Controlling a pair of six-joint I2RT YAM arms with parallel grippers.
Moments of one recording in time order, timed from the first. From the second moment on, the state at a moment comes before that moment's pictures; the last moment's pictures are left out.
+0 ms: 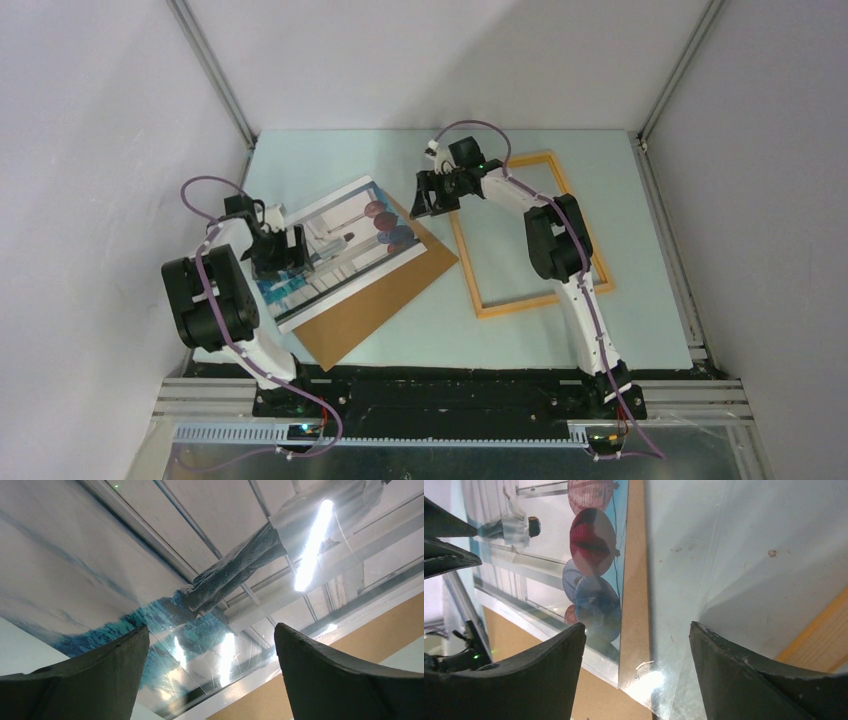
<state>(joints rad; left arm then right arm) 0.34 1.66 1.00 -0.66 0.31 0.13 0.50 2.46 2.05 -0.46 -0.63 0.23</state>
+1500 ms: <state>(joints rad) 0.22 1.61 0.95 -0.66 0.46 0.17 0.39 2.28 1.65 -0.23 -1.07 0.45</state>
